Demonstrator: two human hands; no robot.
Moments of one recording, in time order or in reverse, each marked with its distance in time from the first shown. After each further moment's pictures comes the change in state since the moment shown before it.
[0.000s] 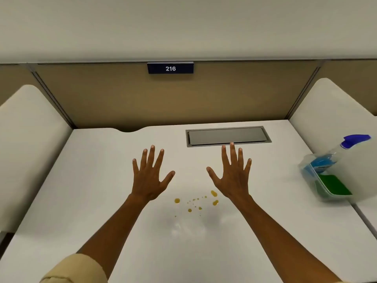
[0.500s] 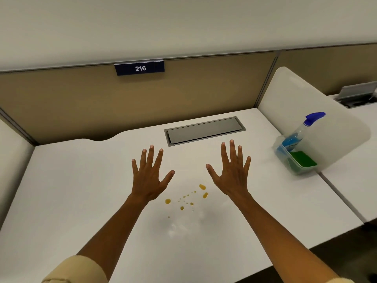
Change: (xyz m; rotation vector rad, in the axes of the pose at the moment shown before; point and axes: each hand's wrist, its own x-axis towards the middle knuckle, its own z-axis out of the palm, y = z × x) left_hand 0.017 0.017 0.010 -0.050 -0.050 0.179; right_hand -0.035 0.014 -0.008 -0.047 0.081 0.196
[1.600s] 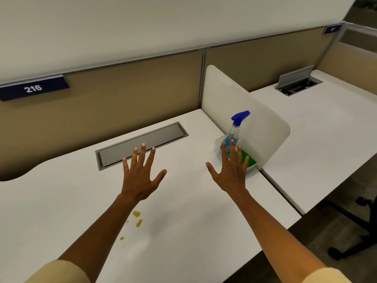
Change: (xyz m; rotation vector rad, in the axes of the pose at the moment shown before) left_hand 0.121 0.239 0.066 0.015 -0.034 0.210; right_hand 0.065 0.276 -0.029 0.011 0.030 0.245
